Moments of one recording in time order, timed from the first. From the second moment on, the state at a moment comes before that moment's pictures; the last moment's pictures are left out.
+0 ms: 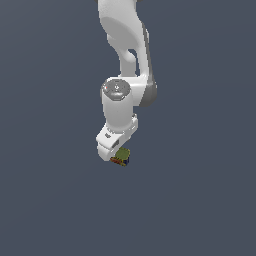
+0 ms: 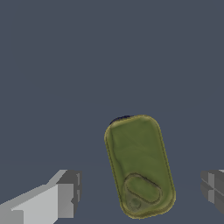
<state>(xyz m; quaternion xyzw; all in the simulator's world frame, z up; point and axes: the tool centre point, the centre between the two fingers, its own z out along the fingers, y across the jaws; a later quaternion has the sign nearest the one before) 0.022 -0.030 0.126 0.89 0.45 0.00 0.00</state>
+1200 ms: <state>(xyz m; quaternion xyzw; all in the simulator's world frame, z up) 0.024 -0.041 0.103 0.83 0.55 0.00 0.00</state>
